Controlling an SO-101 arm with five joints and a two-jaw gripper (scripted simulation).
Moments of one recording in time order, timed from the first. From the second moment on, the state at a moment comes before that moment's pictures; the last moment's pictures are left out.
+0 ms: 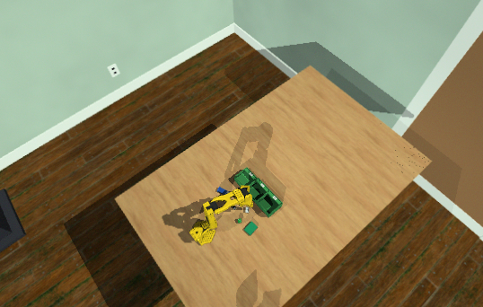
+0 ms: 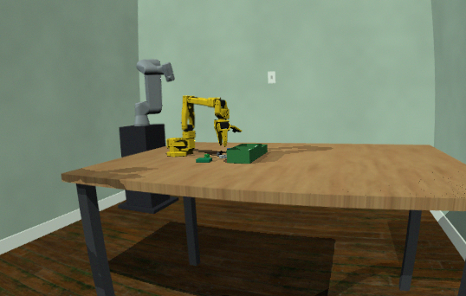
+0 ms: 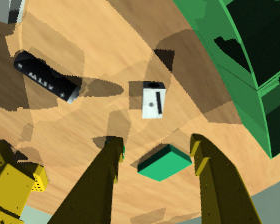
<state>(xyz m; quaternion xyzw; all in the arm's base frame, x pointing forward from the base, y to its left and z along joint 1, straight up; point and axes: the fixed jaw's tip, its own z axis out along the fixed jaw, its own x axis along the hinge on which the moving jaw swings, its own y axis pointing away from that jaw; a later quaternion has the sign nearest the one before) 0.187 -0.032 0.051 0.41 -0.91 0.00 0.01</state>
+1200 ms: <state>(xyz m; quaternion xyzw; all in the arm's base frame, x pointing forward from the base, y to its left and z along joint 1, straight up) 0.189 -0.035 0.022 0.40 -0.92 0.00 0.00</state>
